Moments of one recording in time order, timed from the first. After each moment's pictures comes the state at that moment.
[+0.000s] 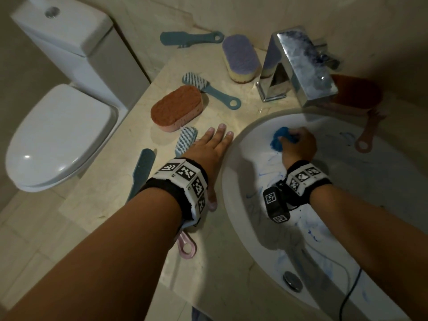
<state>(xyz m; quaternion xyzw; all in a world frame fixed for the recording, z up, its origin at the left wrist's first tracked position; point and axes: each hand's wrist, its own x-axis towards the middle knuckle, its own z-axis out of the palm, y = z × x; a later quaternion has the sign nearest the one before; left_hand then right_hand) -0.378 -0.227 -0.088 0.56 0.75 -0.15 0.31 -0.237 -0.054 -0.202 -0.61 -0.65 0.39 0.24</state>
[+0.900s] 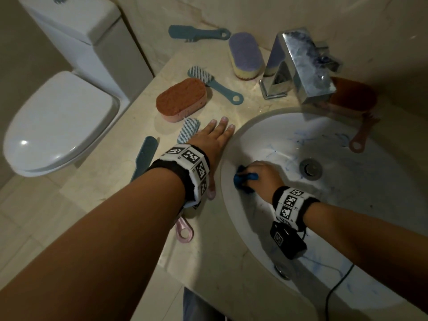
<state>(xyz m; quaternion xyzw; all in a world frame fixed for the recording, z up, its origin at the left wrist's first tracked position) -0.376 -0.226 -0.081 0.56 0.75 -0.17 0.29 -0.214 -0.137 -0.190 -0.31 -0.87 0.39 -0.08</state>
